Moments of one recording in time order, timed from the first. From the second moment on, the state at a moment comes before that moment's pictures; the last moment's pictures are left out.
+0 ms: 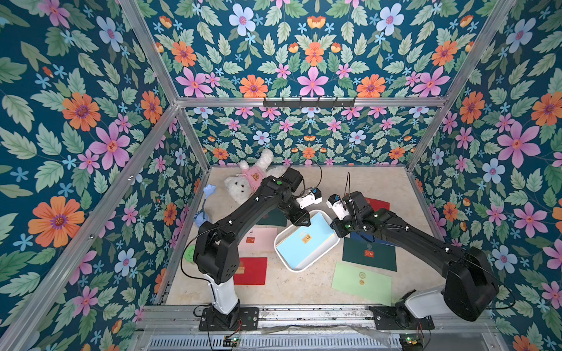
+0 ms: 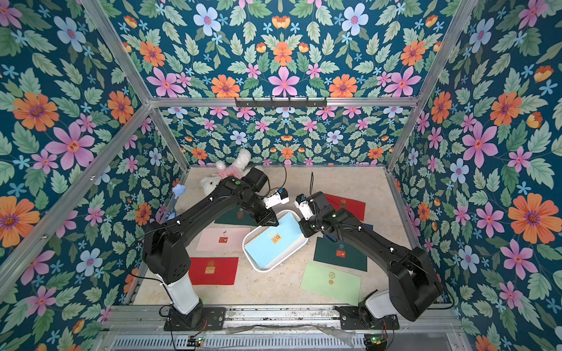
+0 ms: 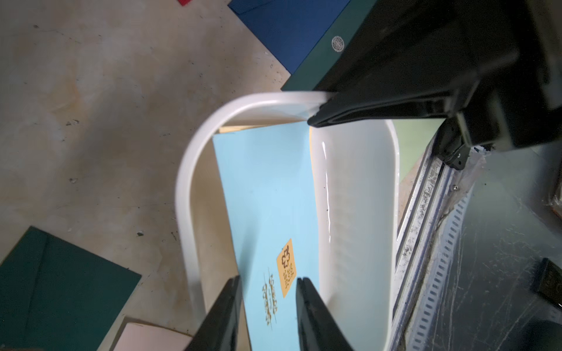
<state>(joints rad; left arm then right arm) -0.62 1.79 1.64 -1.08 0.46 0.40 0.63 1.44 1.03 -0.53 -0.17 0.07</state>
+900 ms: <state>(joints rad) -0.37 1.59 1.60 -0.63 -0.03 -0.04 0.51 1.68 1.11 -0.44 -0.02 0.38</state>
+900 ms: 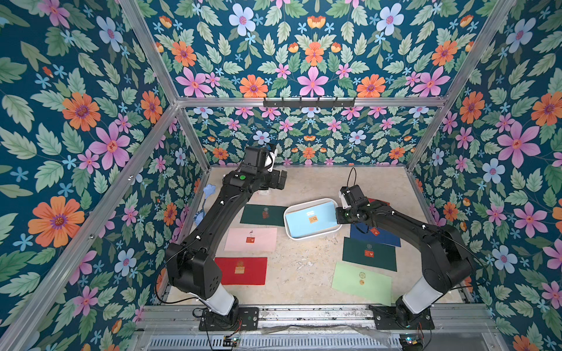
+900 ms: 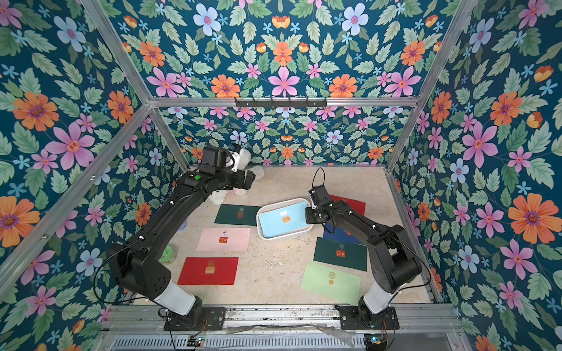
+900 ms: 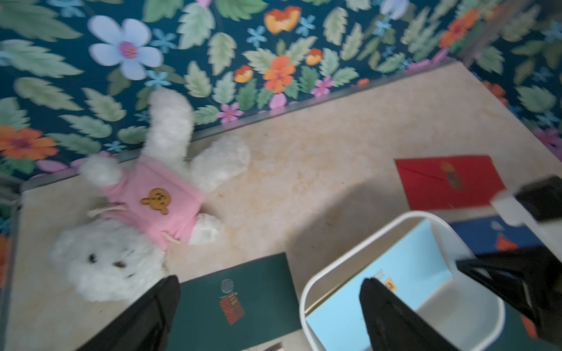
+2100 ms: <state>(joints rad) -0.34 1.51 1.17 -0.74 -0.17 -0.32 0.42 1.90 1.30 -0.42 0.02 0.52</state>
